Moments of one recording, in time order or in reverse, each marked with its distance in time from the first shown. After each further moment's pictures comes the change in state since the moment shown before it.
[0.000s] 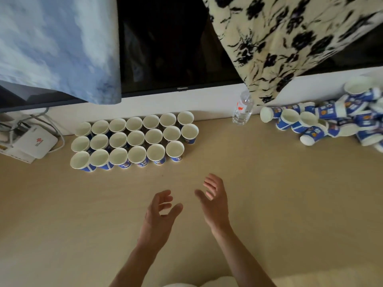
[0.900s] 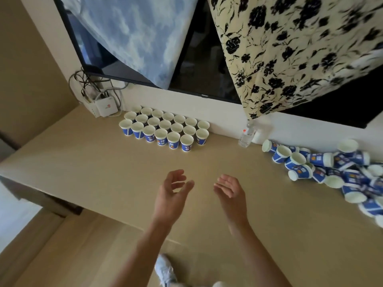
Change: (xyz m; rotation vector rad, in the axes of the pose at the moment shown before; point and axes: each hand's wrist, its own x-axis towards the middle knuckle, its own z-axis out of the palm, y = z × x) left_hand -0.189 0.050 0.114 -0.347 0.414 0.175; right_hand -0.087 -0.071 -0.184 -0.033 -0.351 -0.231
